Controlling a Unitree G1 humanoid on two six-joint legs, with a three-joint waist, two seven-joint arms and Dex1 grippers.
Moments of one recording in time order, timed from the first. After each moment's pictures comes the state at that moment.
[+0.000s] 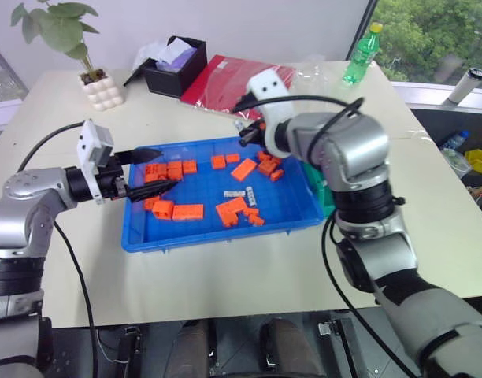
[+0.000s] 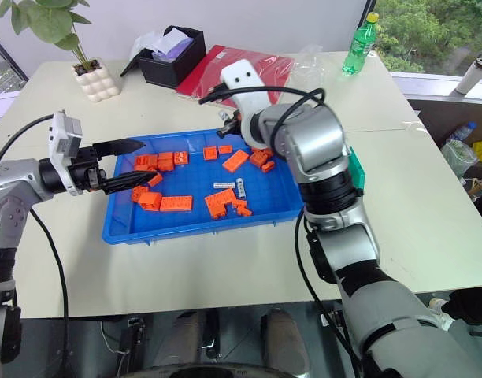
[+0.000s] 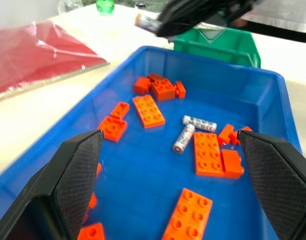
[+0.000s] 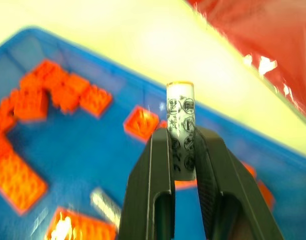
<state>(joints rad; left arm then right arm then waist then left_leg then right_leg) -0.51 0.80 0.16 0.09 -0.56 0.44 -1.18 -1.12 -0.30 0.12 -0.06 0.21 1.42 0.39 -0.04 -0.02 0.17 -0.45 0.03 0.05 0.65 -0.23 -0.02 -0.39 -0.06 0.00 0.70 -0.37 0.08</state>
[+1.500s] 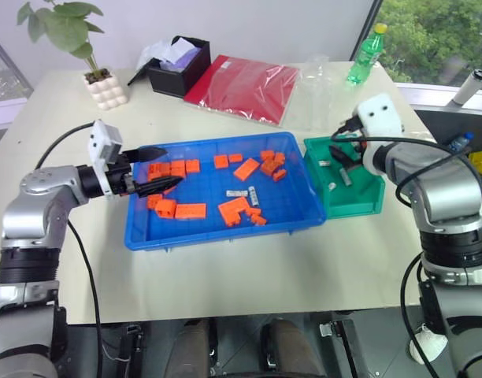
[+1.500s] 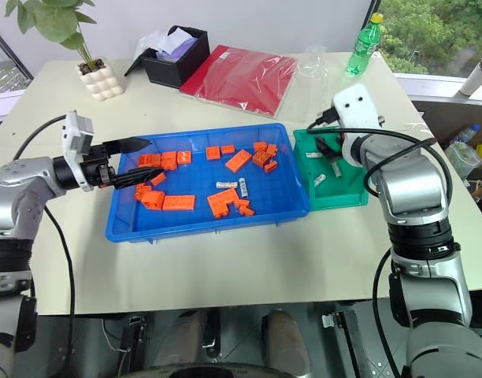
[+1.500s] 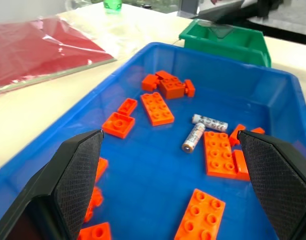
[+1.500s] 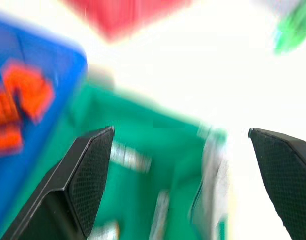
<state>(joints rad) -0.53 0.78 0.16 0.15 -0.51 0.42 -1.18 -0.72 -0.62 -0.01 -0.23 0.13 1.00 0.31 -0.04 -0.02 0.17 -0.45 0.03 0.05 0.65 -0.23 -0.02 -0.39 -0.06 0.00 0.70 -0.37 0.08</state>
